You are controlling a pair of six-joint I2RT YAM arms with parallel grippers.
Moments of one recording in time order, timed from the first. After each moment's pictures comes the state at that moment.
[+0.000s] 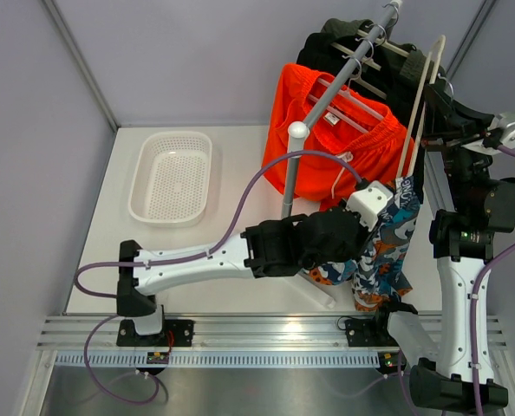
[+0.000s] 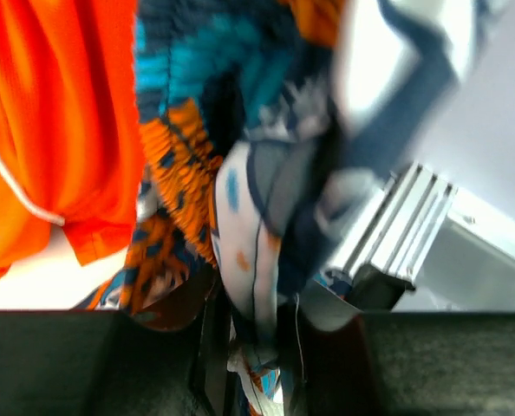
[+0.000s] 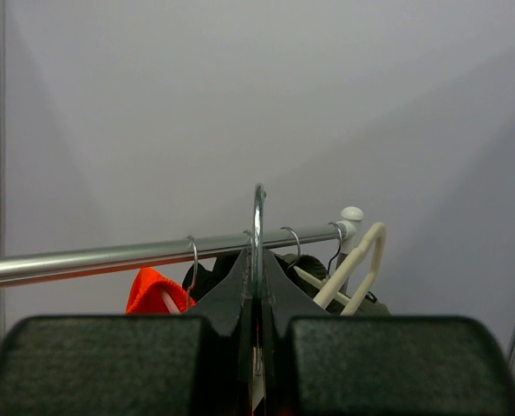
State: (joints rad) left arm -1.42 1.78 1.91 -0.41 -0.41 -0.26; right arm -0.13 0.88 1.19 0.47 -0.40 0.18
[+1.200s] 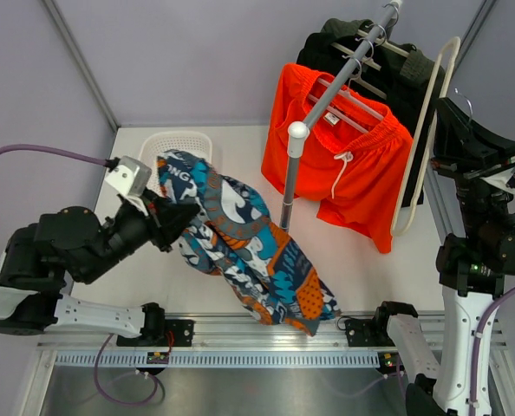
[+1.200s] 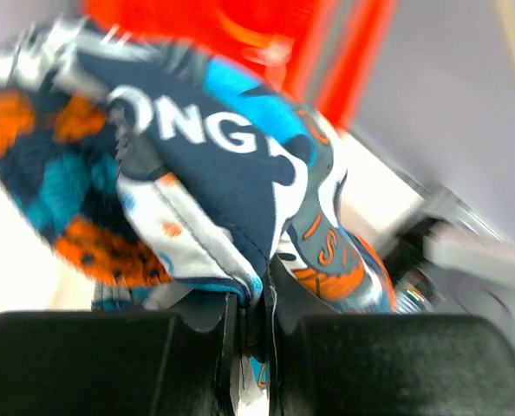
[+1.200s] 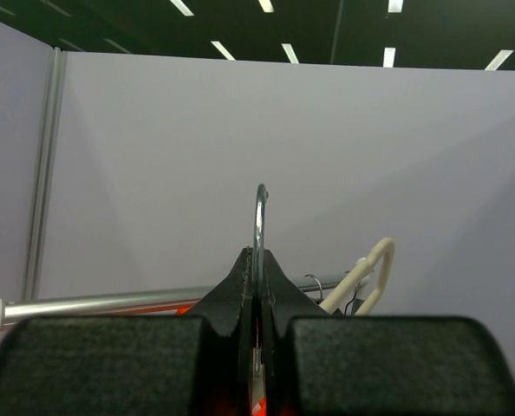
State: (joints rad) left arm -1.49 0.90 1.65 -0.95 -0.67 -0.37; right arm -0.13 0.76 1.24 0.41 -0.41 0.23
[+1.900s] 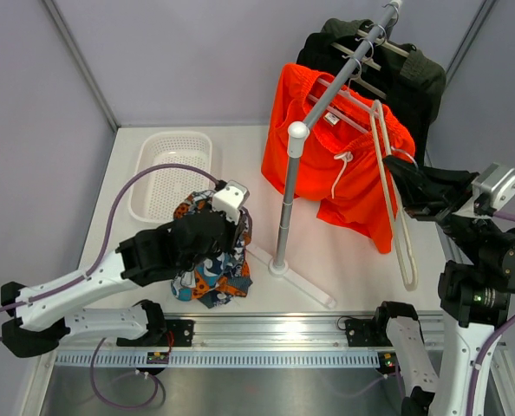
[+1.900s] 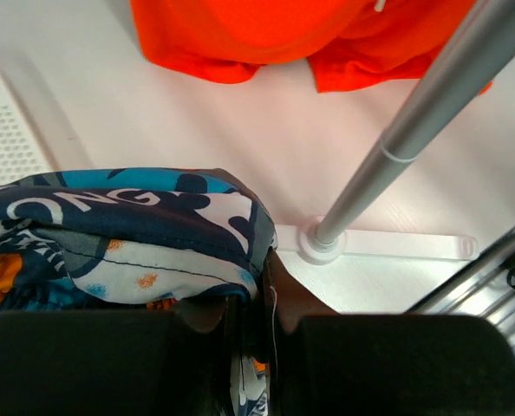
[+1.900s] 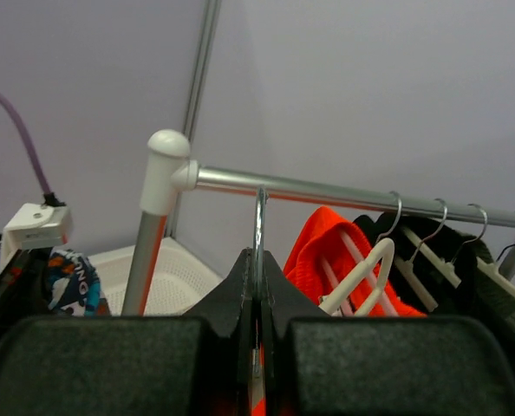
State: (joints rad) left arm -1.17 0.99 1.14 -0.67 -0.51 -0.30; right arm -0.13 0.65 1.24 0.13 -0.82 0.26
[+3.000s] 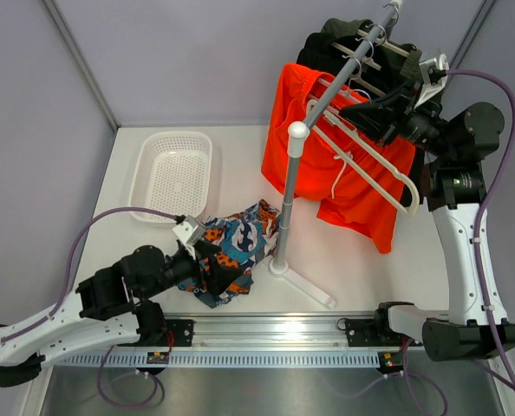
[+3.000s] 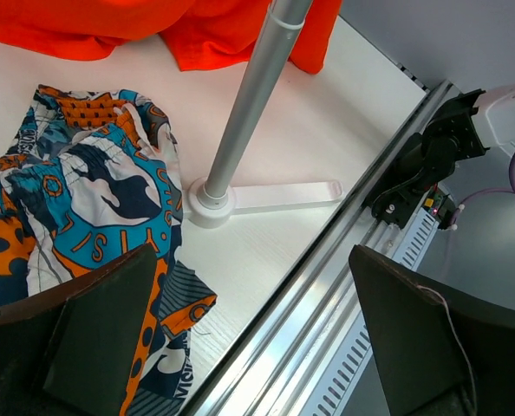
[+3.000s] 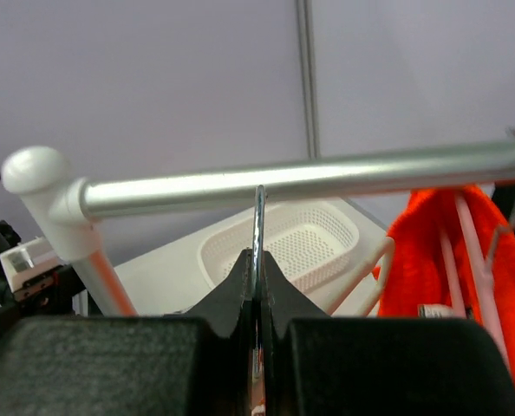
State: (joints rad) left arm -1.15 0.49 0.71 -0.48 -0.15 -0.40; right arm 0.02 1.18 1.48 0.12 -1.01 0.49
